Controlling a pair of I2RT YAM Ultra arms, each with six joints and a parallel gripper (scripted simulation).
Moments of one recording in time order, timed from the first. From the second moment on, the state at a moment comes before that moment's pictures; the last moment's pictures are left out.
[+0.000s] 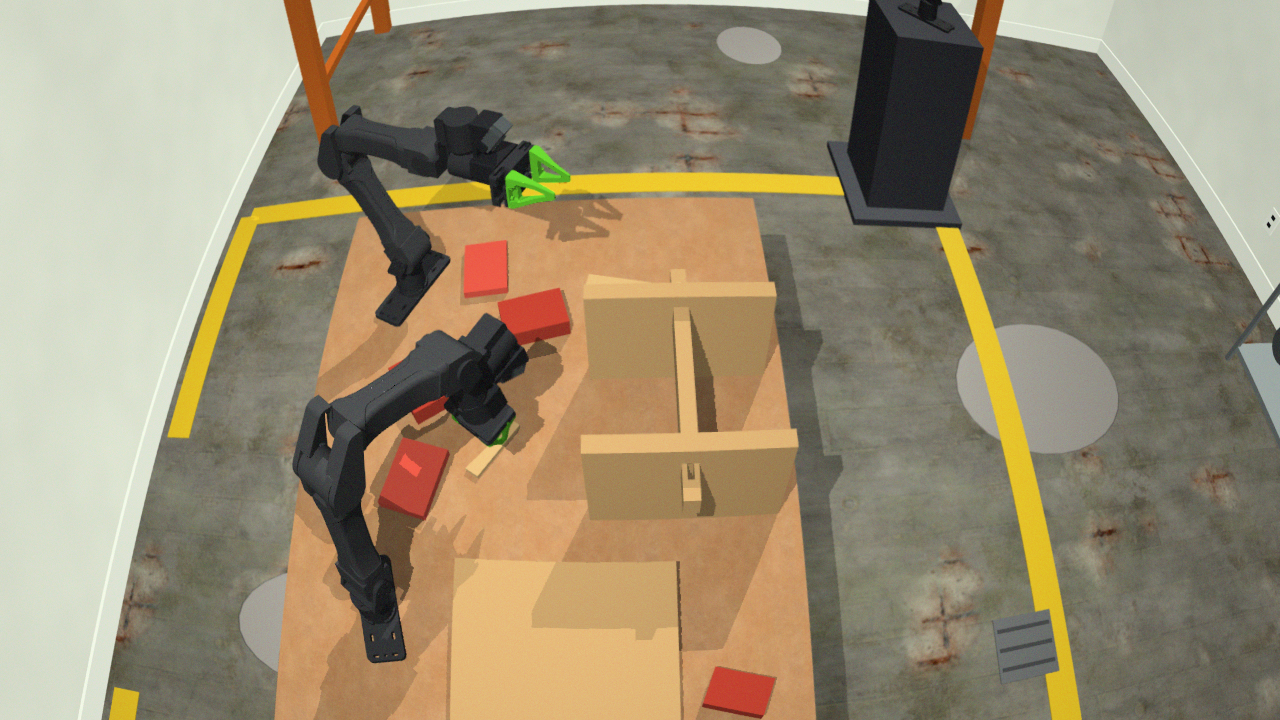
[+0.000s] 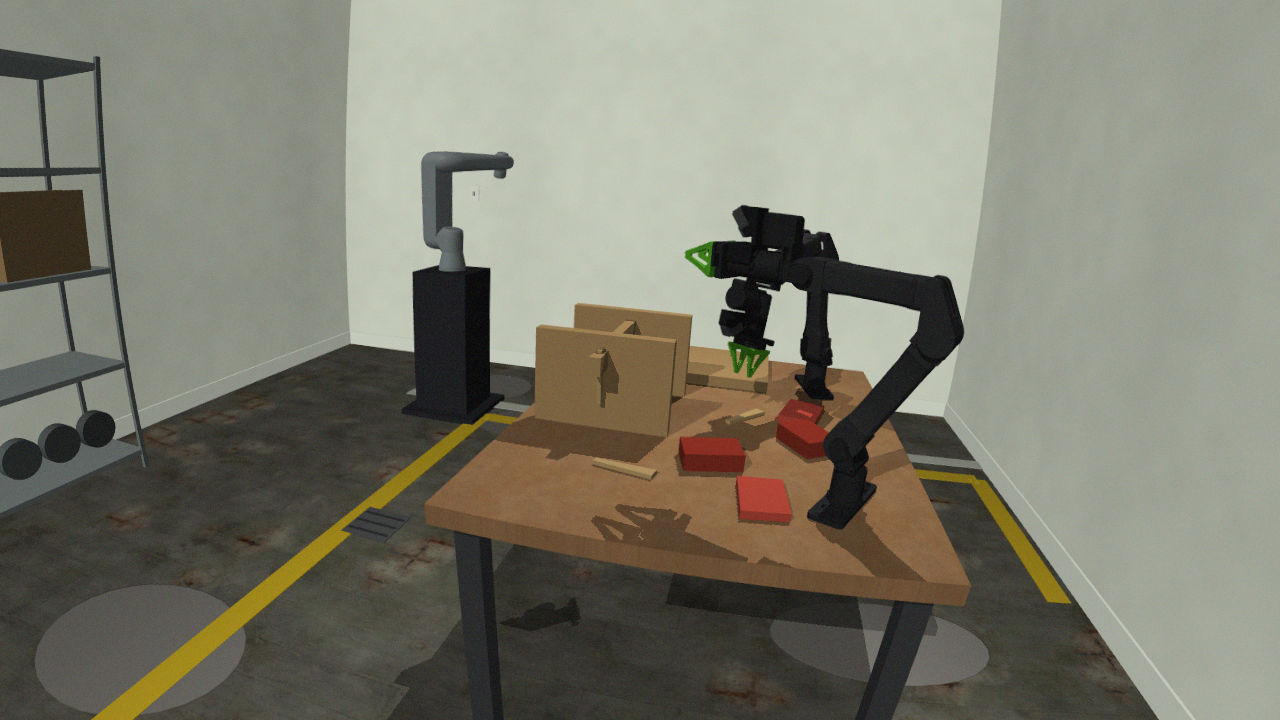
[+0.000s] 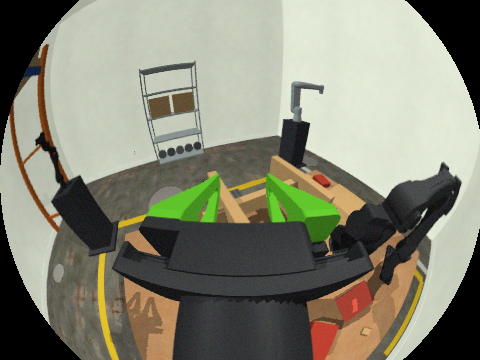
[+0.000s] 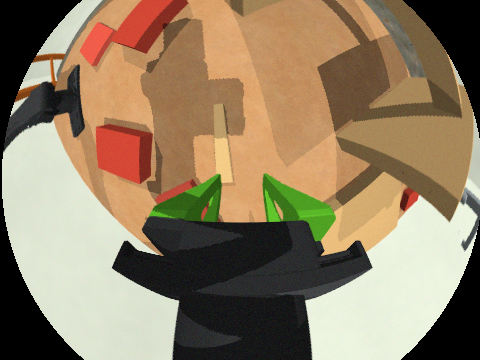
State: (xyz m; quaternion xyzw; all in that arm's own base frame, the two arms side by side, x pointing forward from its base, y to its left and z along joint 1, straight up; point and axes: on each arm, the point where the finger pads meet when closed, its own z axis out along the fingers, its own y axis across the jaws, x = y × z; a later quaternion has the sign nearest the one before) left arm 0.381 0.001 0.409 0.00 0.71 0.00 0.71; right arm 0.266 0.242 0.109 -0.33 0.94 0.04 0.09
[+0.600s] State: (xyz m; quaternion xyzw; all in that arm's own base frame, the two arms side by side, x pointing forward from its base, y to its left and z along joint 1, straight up) left arm 0.381 0.001 0.409 0.00 0.71 0.00 0.71; right arm 0.220 0.247 0.059 -0.38 0.93 0.00 0.00
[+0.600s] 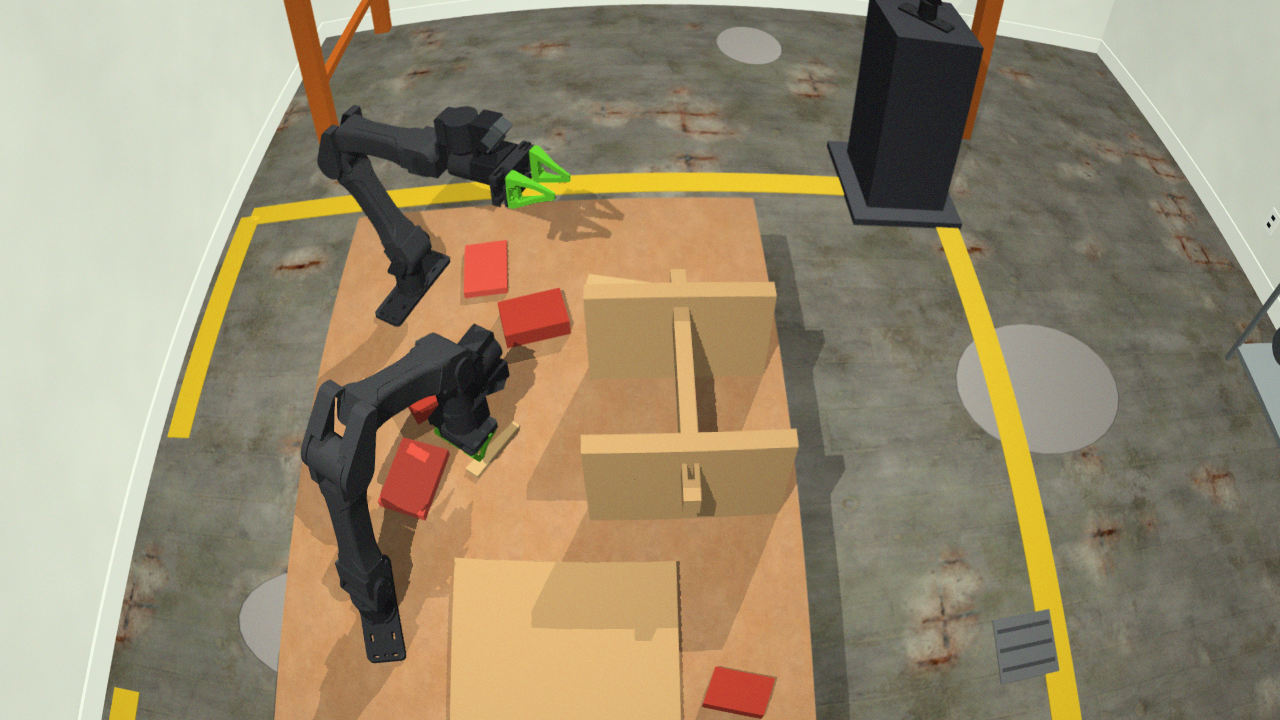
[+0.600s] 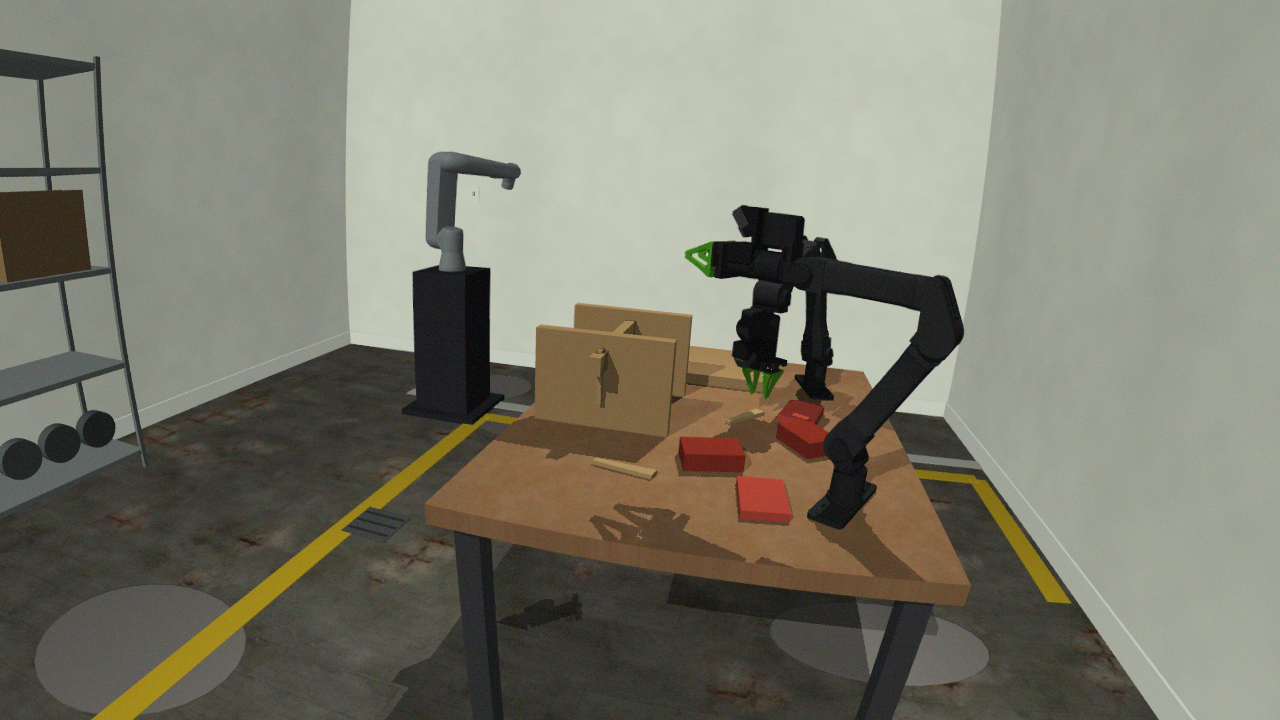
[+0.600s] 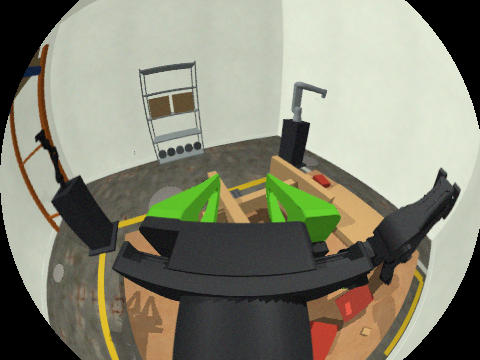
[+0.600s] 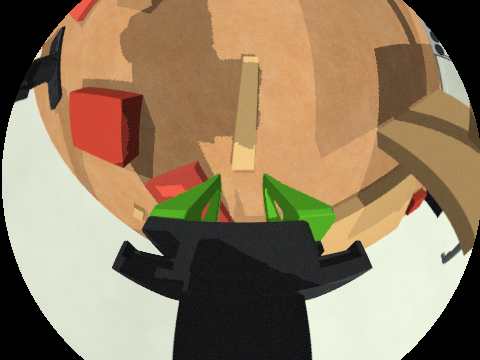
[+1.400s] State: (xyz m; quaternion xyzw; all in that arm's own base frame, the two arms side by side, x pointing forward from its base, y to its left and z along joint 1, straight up) left arm 0.381 0.001 0.409 0.00 0.71 0.00 0.71; right arm 0.219 0.245 0.046 -0.37 0.93 0.00 0.00
